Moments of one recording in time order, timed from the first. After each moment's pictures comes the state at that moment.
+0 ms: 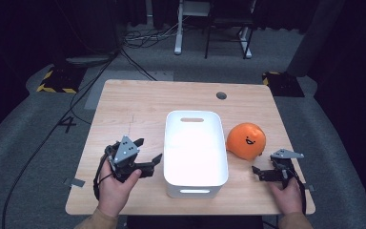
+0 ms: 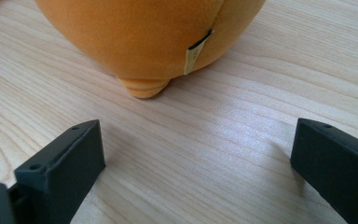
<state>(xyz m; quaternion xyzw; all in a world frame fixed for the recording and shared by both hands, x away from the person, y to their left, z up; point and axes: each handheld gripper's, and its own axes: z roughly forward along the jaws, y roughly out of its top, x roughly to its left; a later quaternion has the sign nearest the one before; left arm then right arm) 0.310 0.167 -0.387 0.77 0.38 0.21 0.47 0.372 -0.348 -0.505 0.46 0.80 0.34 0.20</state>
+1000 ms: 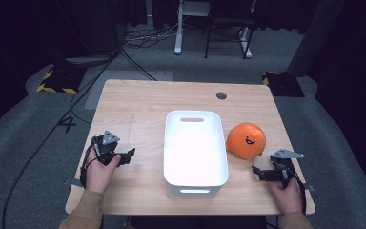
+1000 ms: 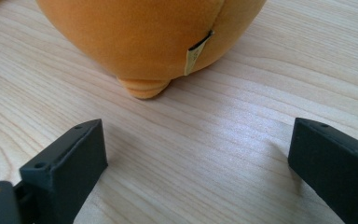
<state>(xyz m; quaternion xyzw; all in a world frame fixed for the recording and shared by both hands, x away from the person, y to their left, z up) 0.378 0.241 -0.470 0.78 0.48 0.19 0.35 0.372 -0.348 -0.504 0.46 0.80 0.34 0.20</state>
